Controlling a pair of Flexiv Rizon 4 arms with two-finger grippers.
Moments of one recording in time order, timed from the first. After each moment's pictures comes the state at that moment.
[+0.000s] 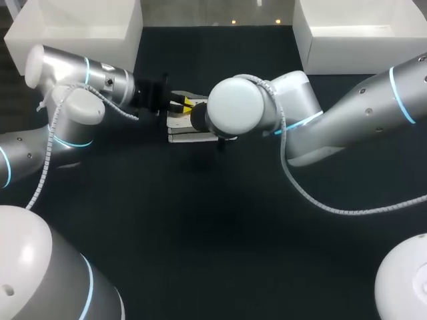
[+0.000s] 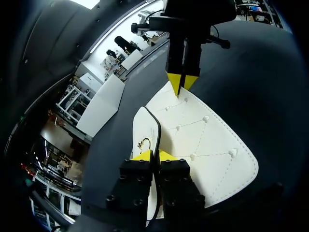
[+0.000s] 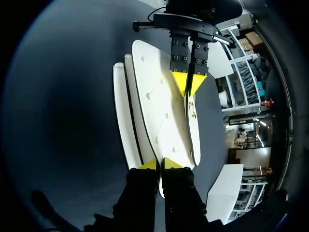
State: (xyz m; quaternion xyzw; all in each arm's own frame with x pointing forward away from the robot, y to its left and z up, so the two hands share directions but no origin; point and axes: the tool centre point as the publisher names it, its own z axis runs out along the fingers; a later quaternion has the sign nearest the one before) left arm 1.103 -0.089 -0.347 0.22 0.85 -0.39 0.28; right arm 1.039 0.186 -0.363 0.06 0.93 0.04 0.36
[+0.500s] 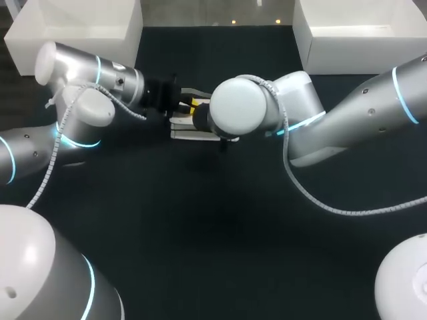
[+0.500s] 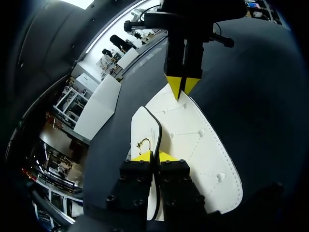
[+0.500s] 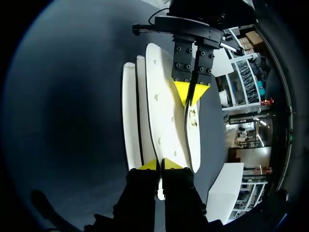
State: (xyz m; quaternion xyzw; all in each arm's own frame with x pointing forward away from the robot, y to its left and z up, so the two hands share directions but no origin) left arm 1.099 -0.108 -0.348 0.23 0.86 -0.37 0.28; right arm 1.037 0.181 -0.363 0.06 0.93 0.04 0.36
